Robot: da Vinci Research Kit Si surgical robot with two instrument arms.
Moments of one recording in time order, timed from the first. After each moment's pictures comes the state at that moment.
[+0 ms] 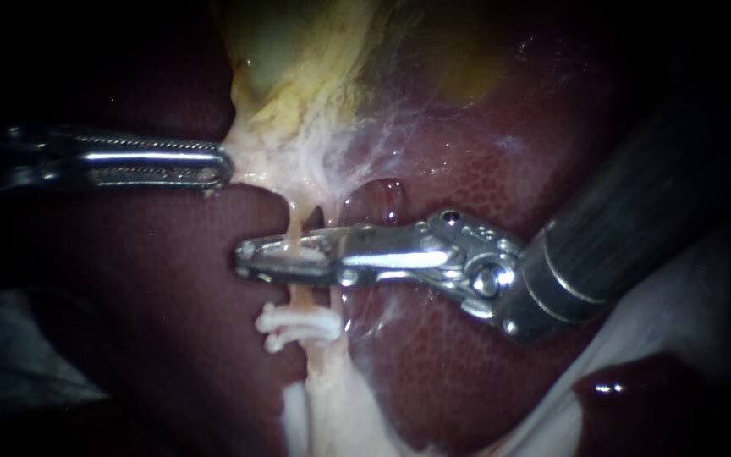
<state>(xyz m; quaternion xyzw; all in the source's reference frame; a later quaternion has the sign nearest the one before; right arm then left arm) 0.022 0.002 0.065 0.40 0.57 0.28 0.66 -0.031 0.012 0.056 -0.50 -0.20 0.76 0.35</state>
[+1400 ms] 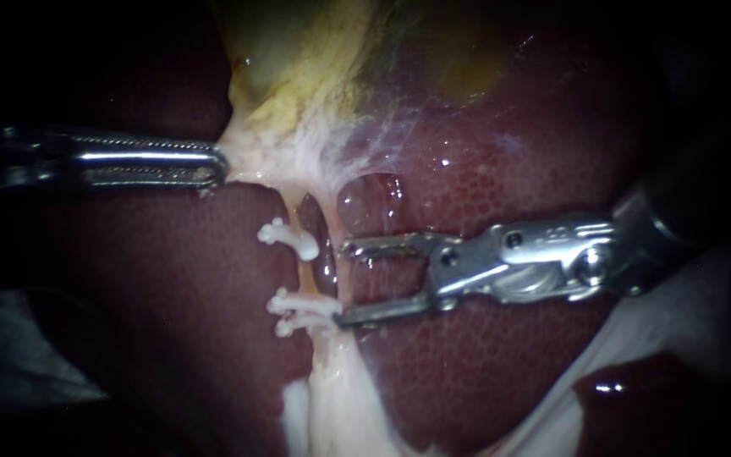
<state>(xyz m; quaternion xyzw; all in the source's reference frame) 0.012 0.002 0.061 0.21 0.55 0.12 0.80 -0.030 0.012 0.055 -0.50 -0.20 0.76 0.35</state>
